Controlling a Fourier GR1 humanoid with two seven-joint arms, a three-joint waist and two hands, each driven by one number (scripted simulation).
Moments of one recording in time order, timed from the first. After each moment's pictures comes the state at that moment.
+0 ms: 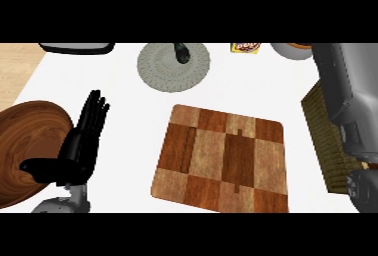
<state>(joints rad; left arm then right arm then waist) -0.06 0.13 -0.12 -1.66 0.09 0.19 0.01 -1.25 -0.25 -0.47 -0.64 1.81 -0.33 1.25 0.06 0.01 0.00</state>
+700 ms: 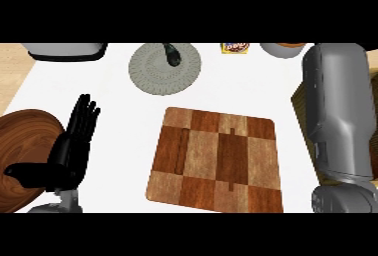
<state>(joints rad) -0.02 0.15 -0.09 -1.69 0.10 0.19 0.02 -1.13 -0.08 -0.67 -0.89 2.07 -0.26 1.25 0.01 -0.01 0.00</state>
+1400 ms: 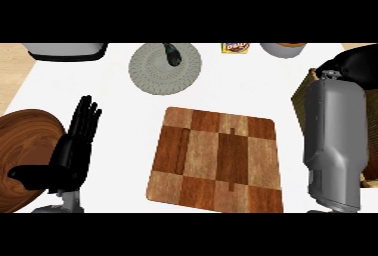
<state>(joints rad) -0.01 0.13 -0.09 -1.68 0.09 0.19 0.01 -0.92 0.00 -0.70 -1.08 2.02 -0.23 1.21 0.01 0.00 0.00</state>
